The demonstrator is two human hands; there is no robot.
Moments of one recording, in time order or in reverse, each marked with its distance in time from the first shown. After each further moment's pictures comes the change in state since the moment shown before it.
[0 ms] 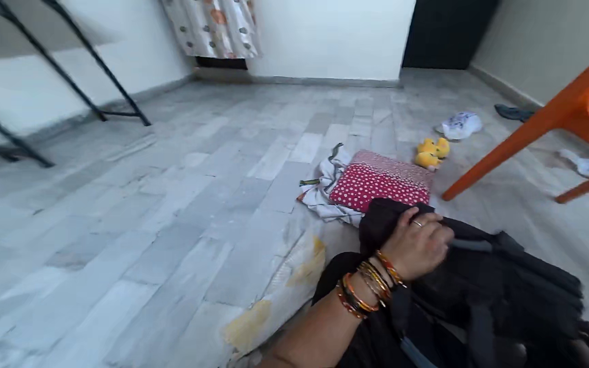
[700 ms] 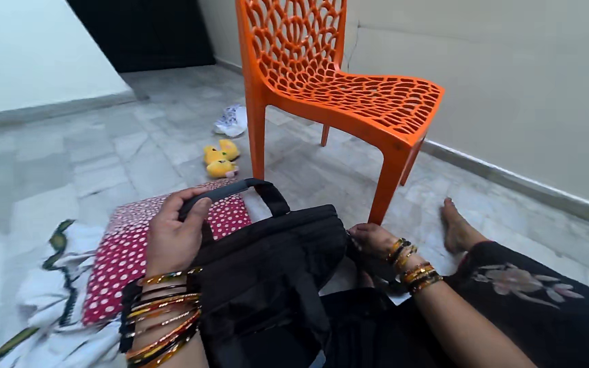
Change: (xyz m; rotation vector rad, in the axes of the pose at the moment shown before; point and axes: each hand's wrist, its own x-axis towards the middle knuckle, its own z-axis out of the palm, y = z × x) left_hand 0.096 -0.038 0.007 -0.644 0.138 -0.265; right_hand -0.013 -0.008 -0.003 0.908 -0.050 0.374
